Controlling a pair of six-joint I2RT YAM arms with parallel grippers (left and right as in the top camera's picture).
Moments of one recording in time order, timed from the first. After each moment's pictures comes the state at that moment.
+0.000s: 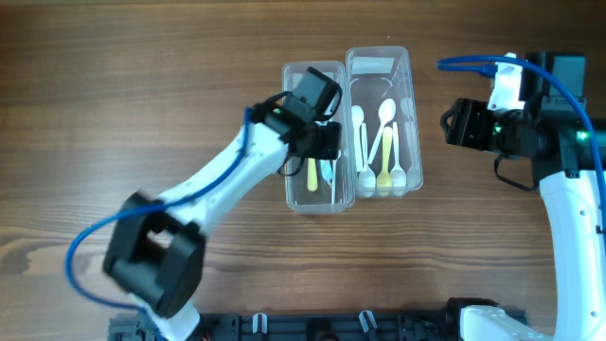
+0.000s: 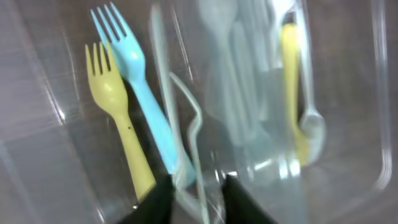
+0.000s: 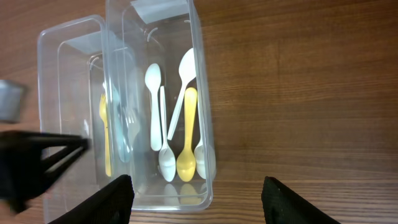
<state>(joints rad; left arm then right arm) -0.63 1.85 1.40 -0.68 0.14 -0.45 -0.04 1.32 1.41 -1.12 -0.19 0.14</state>
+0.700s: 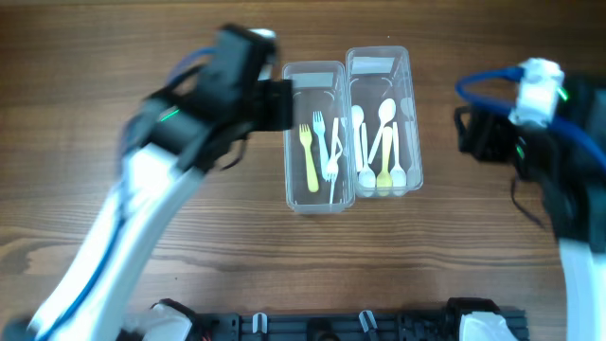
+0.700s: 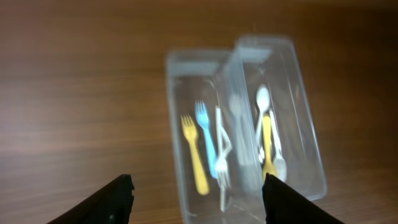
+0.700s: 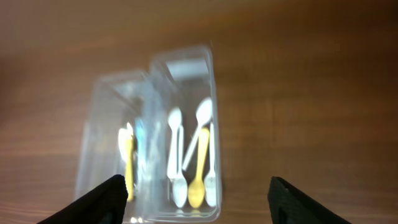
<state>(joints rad) -0.49 1.44 1.69 -1.10 -0.06 -0.44 -0.04 1.05 1.41 -1.07 -0.20 0.14</state>
